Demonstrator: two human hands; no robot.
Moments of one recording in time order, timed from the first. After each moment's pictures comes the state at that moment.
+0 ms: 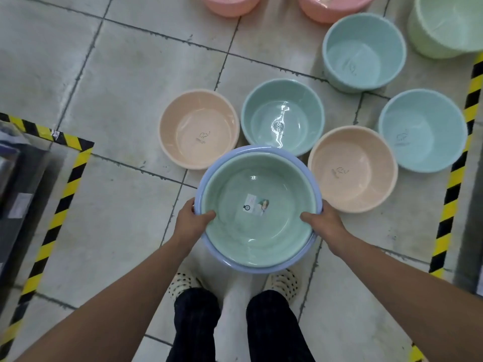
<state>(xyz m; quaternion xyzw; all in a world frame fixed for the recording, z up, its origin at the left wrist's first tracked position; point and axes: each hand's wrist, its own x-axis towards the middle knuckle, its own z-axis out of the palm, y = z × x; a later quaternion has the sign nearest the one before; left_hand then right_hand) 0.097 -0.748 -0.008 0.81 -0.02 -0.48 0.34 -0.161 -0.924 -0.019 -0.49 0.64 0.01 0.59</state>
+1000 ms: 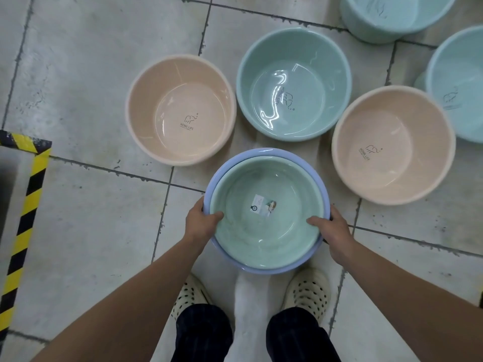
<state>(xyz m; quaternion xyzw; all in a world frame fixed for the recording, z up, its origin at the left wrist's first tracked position) 0.113 -0.764 -0.181 0.83 -0.05 -0.49 0.28 -0.151 -0.896 -0.178 -0.31 0.72 -0.05 0.62</state>
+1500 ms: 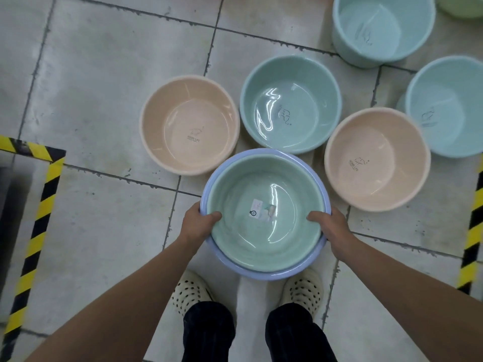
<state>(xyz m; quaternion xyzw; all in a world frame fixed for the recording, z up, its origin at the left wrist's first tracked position) 0.143 -0.774 -0.121 0.81 0.00 -0.52 0.29 -0.124 -0.921 -0.107 -0.33 0.71 -0.04 0.62</state>
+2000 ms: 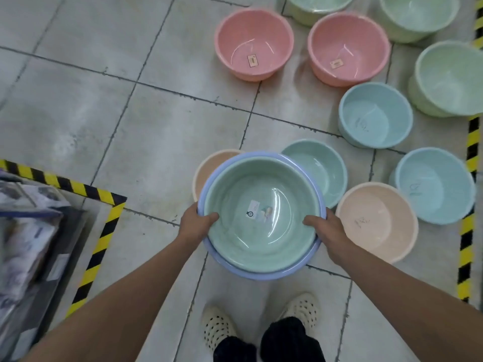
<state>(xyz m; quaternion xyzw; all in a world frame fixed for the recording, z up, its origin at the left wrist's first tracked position) 0.299 -0.828 0.054 0.81 -0.06 -0.47 0.35 0.037 -0.981 0.055 -0.40 0.68 -0.07 0.61</state>
